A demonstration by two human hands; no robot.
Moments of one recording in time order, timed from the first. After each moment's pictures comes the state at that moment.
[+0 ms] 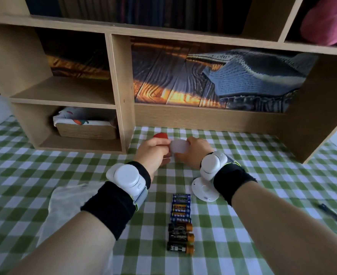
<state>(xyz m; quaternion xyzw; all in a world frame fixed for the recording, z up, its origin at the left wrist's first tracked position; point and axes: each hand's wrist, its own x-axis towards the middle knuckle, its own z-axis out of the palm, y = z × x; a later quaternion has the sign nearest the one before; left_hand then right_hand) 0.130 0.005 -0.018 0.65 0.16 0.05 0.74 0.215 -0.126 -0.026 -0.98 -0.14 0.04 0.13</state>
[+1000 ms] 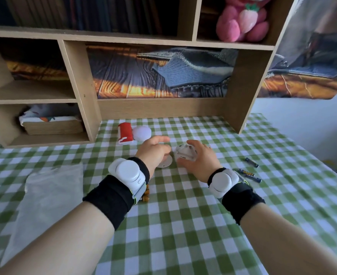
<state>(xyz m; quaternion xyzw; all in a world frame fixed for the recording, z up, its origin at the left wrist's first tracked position) 0.059 -0.103 -0.001 0.70 0.08 -0.04 0.71 0.080 -0.271 -0.032 -0.94 -0.06 -0.01 0.33</state>
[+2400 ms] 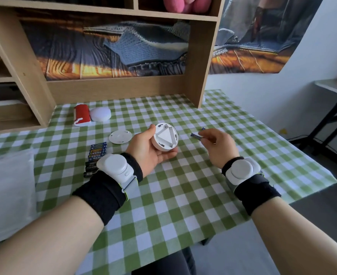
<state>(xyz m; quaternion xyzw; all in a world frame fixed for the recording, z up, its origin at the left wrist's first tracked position) 0.013 -0.191 -0.026 0.49 0.07 -0.18 0.85 0.009 -0.404 -0.041 -0.91 0.04 -0.13 0.40</state>
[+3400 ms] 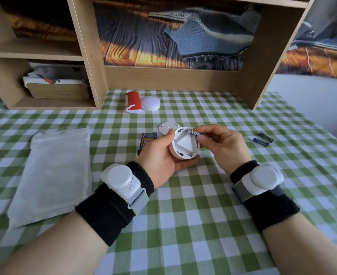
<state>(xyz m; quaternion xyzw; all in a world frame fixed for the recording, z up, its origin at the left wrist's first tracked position) -0.009 -0.107 -0.053 0.41 0.04 -0.17 0.90 0.023 -0.278 -0.050 -0.76 -0.16 -0.06 0.63</state>
